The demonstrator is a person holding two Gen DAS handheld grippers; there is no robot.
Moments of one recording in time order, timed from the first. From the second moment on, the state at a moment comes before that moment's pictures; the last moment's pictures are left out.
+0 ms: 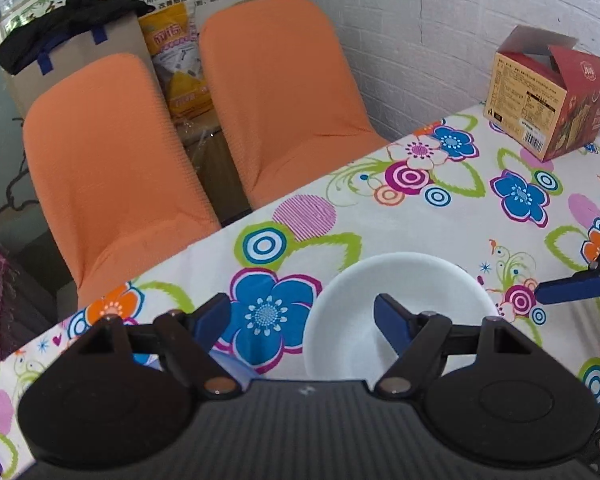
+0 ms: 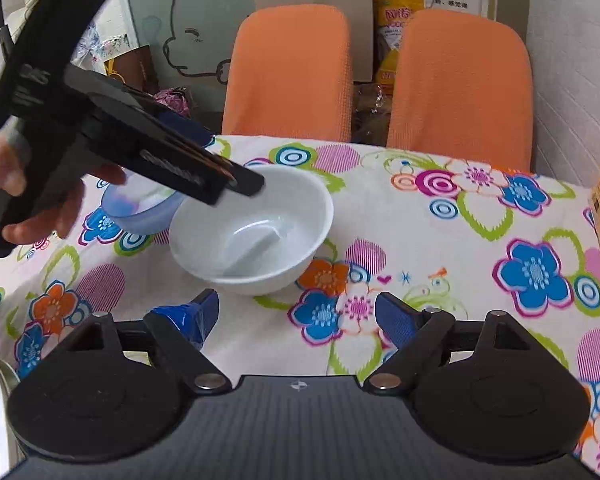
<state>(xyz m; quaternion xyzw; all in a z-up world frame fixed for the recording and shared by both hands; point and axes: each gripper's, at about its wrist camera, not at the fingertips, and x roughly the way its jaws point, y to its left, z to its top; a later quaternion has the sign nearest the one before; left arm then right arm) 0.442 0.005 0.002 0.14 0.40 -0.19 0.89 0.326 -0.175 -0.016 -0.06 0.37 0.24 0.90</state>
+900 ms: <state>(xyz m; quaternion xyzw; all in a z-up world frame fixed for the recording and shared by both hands) 0.457 -0.019 -0.034 0.18 0.40 -0.21 0.87 0.349 -0.134 -0.043 -0.16 0.30 0.29 0.90</state>
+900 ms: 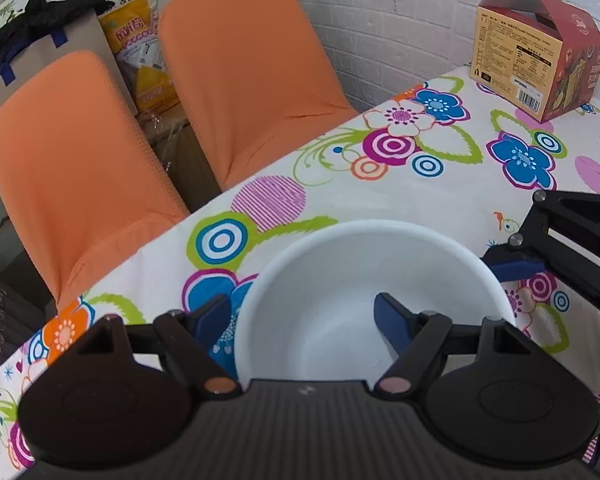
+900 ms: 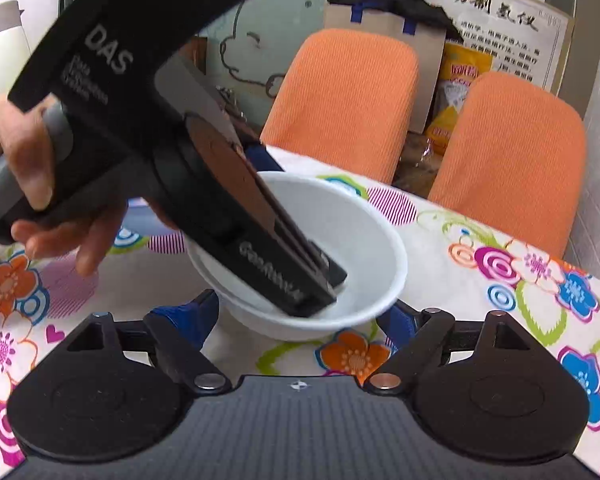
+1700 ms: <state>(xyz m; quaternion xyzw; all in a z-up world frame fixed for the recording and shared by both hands) 0.322 -0.036 0.052 0.16 0.35 -0.24 0.89 0.230 -0.179 0.027 -0.19 0.24 0.27 0.91</state>
